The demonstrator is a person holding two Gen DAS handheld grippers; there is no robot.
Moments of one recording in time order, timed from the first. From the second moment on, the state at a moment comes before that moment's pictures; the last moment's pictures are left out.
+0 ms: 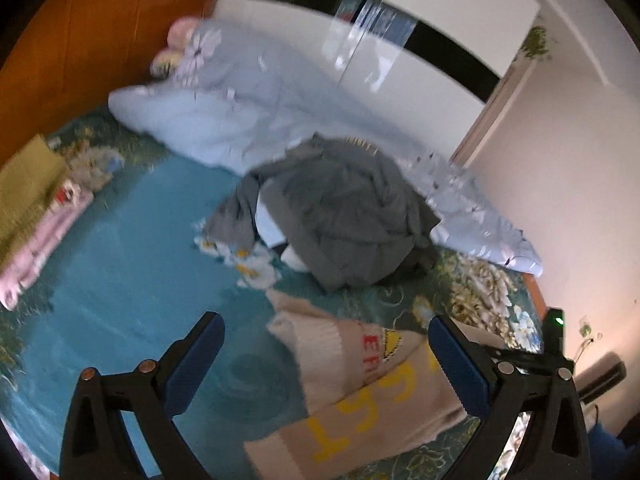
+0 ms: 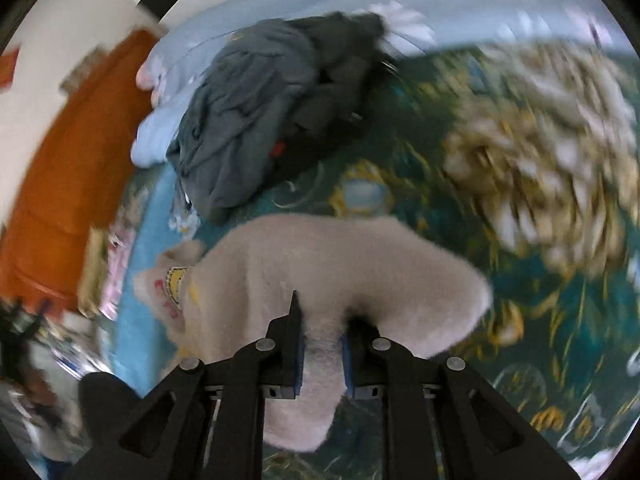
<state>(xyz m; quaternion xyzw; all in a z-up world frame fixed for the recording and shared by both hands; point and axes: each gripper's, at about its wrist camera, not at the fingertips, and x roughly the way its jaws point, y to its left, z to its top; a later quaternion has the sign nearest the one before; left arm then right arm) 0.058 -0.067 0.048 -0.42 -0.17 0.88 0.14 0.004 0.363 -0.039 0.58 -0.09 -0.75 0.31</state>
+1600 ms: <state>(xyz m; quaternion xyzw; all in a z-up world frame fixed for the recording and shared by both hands) 0.061 -0.022 -0.058 -0.50 -0.30 0.77 0.24 0.067 0.372 0.001 0.60 -0.04 -0.80 0.09</state>
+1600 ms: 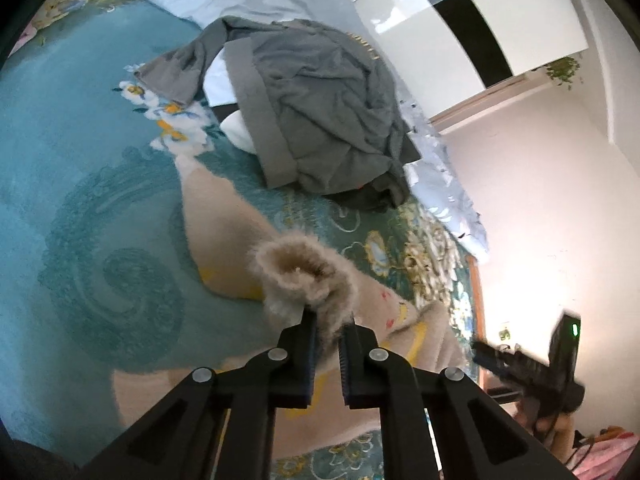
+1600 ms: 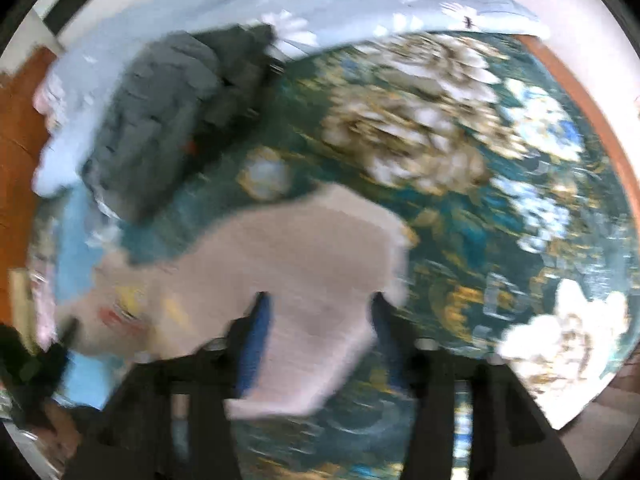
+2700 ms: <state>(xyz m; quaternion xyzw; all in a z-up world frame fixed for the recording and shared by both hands) 0.045 -0.040 -0.045 -0.52 -0.27 0.78 0.22 0.127 0.501 -0.095 0.68 -0.04 -0.73 -0.05</state>
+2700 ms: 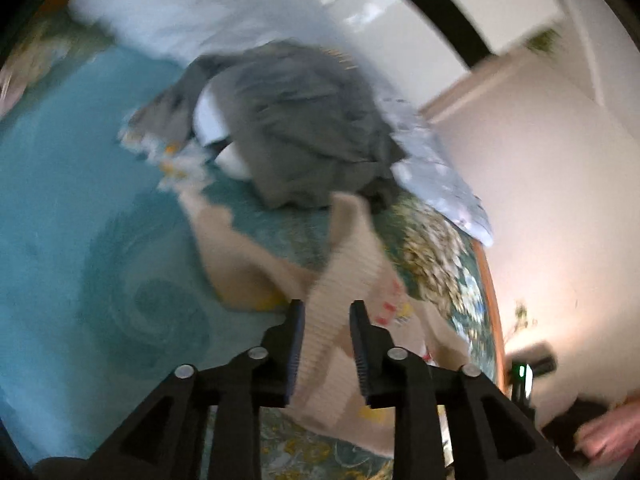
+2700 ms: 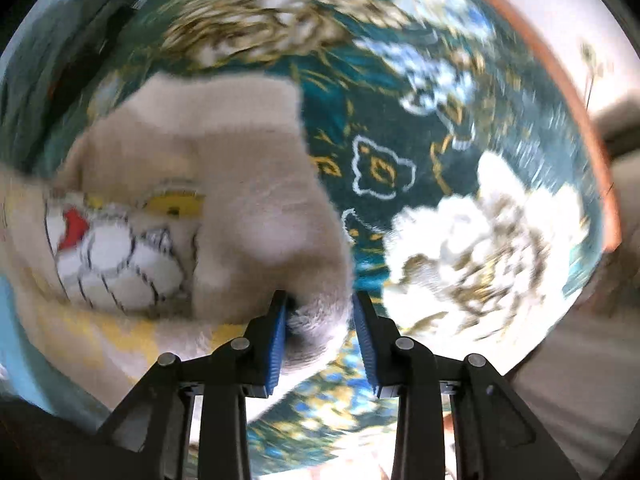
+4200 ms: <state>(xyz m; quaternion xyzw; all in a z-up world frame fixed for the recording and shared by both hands) 0.019 -0.081 0.075 -0.36 -0.29 0.87 0.16 0.103 0.444 0.034 0.50 -0.07 -0.86 0.10</state>
